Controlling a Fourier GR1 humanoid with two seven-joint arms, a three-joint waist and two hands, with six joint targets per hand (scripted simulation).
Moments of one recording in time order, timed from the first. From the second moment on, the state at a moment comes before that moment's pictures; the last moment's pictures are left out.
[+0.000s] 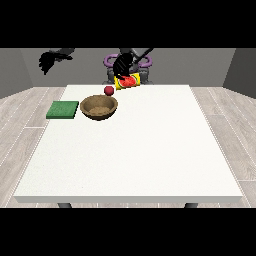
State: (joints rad) left arm -1.03 0.05 -0.80 -0.55 -1.65 0.08 0.33; right arm -0.23 -0.39 -0.35 -1.01 -0.25 0.45 -0.21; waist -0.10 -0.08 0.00
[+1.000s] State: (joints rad) left arm -0.61 0.00 -0.16 -1.08 -0.39 0.44 0.03; right arm -0.31 -0.27 -0.35 -1.05 -0.22 0.26 -0.22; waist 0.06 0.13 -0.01
